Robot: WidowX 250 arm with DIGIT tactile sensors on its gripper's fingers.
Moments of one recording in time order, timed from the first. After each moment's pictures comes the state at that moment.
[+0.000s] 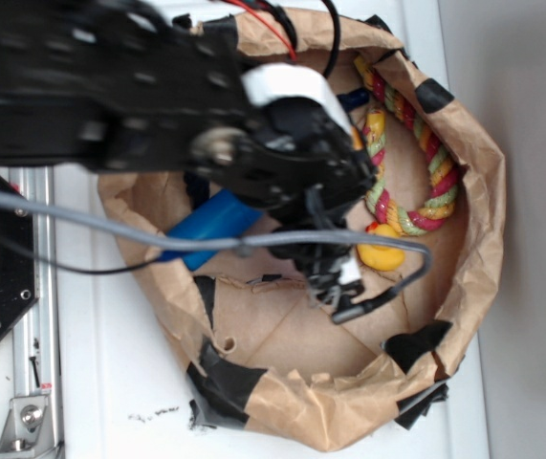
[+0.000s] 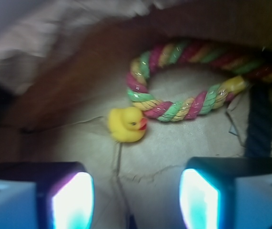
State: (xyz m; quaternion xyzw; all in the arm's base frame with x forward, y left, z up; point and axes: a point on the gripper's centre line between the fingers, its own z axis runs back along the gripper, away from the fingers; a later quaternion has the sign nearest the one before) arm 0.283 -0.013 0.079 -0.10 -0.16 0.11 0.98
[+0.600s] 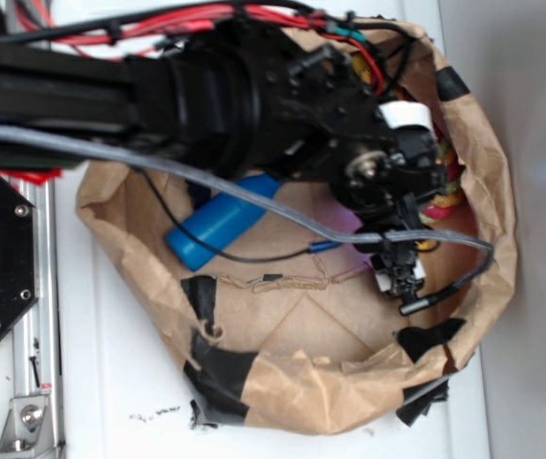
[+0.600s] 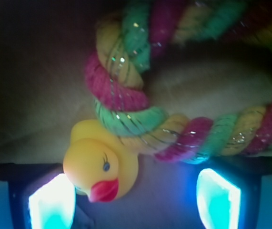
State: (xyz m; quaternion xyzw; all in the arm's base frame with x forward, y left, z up) arm 0.331 -0.017 0.028 -0.09 -0.14 0.10 0.98
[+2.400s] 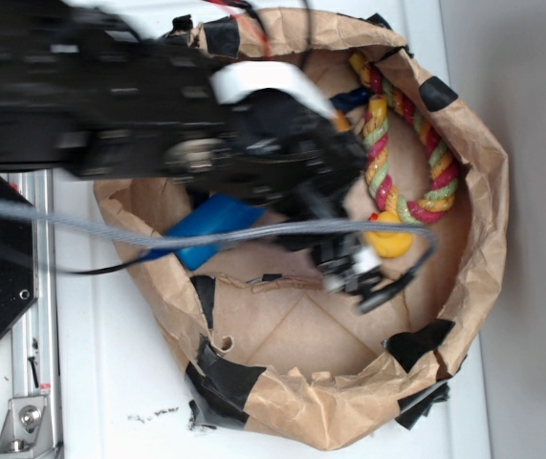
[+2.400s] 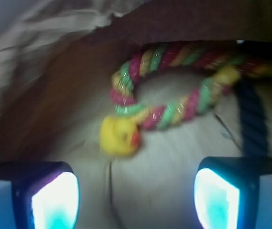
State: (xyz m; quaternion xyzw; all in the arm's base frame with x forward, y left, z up) arm 0.297 -0.005 0.070 -0.10 -0.20 0.19 0.96
